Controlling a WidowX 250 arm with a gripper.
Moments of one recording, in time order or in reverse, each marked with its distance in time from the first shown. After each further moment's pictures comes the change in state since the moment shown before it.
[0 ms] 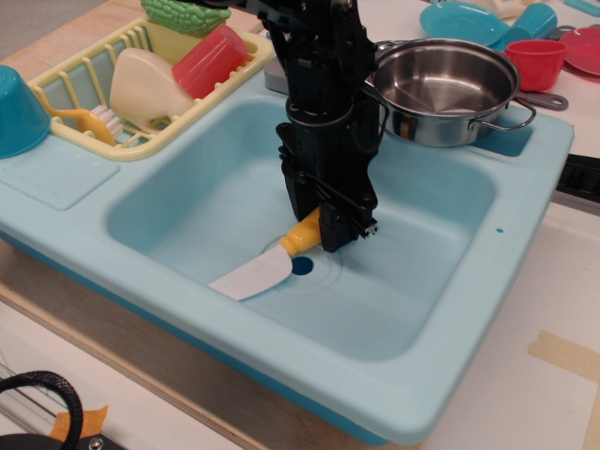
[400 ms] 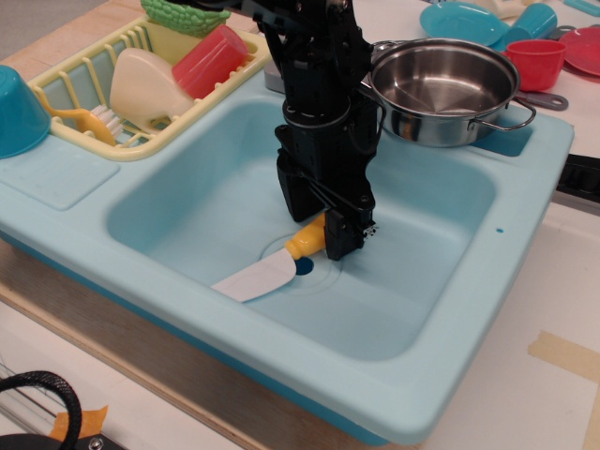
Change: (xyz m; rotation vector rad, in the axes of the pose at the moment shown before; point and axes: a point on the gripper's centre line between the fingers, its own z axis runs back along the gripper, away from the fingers) arm 0.002 0.004 -0.005 -0.021 -0.033 0.024
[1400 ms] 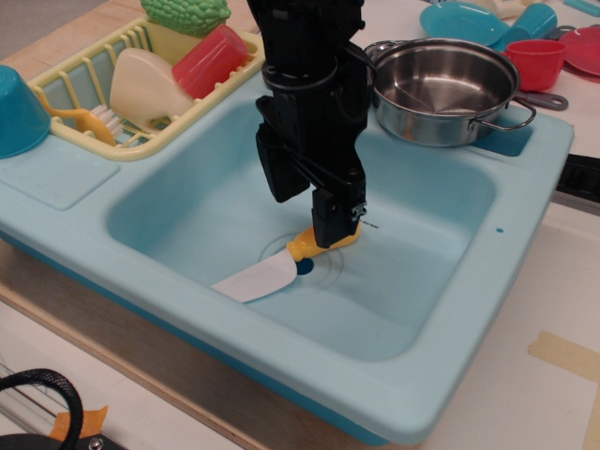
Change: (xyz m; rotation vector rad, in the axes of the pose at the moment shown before) arm -0.013 -0.010 0.033 0.001 0.019 -0.014
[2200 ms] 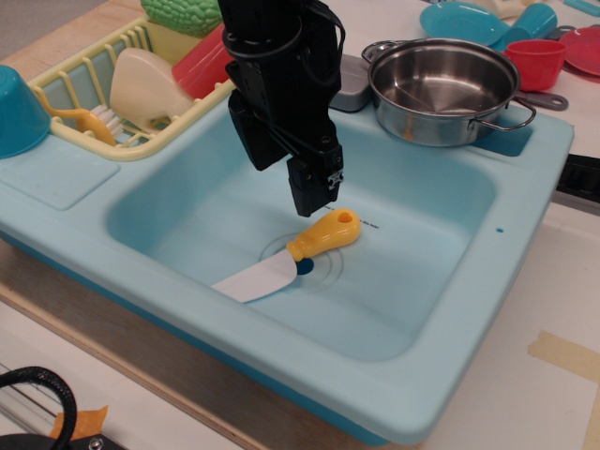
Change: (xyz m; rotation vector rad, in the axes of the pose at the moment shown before) arm -0.008 0.012 0.030 0.047 -0.105 0.033
